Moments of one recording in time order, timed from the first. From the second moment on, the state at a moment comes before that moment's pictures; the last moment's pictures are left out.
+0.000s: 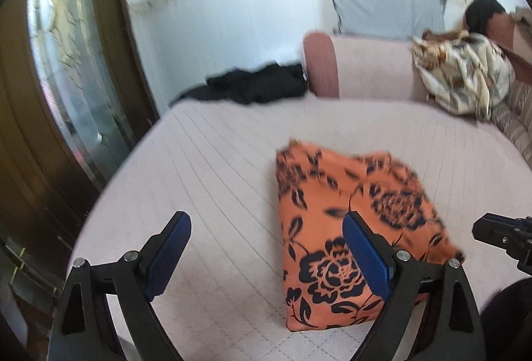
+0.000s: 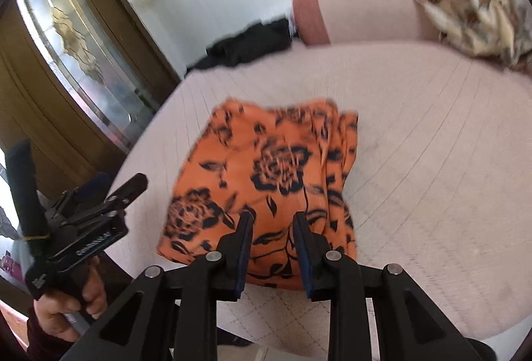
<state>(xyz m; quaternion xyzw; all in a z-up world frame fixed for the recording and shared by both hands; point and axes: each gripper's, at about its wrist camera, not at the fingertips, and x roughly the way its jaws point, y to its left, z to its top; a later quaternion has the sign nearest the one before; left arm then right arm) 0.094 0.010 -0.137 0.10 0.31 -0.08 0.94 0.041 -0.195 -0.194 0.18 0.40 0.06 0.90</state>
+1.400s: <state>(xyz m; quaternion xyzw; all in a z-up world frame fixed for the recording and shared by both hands) -0.021 0.042 0.009 0.04 0.22 -0.03 0.97 -0.072 -0.175 -0.051 0.11 0.23 -0.04 0.97</state>
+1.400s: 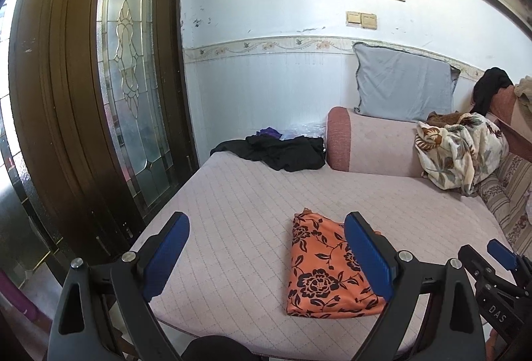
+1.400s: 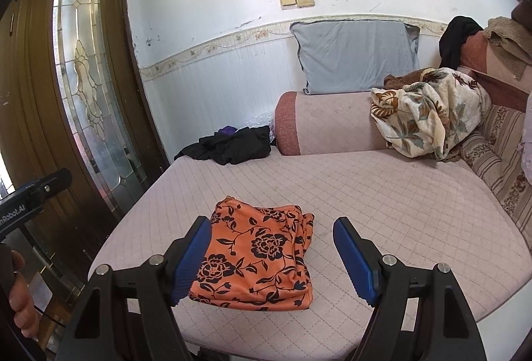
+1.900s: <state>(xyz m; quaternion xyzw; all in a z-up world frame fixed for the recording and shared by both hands) -0.017 0.043 0.025 0.03 0.20 -0.02 0.98 -0.062 -0.165 -0.050 0.12 0.23 -0.01 0.97</state>
